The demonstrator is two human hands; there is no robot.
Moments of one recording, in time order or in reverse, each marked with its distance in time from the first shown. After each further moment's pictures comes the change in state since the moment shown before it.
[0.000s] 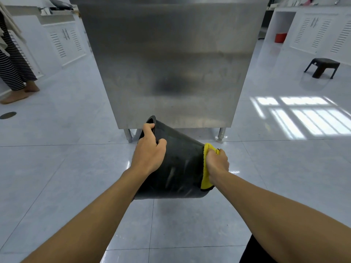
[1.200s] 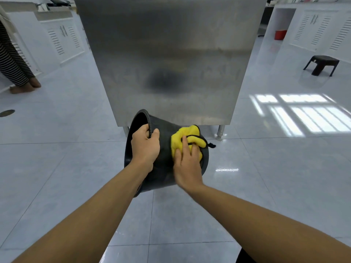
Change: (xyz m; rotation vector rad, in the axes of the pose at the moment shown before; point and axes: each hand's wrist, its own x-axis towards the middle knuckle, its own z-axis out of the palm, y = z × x) left_hand 0.011 -0.011 0.014 -0.418 0.199 -0.164; right_hand -0.067 0.017 0.045 -0.286 -0.113 -0.742
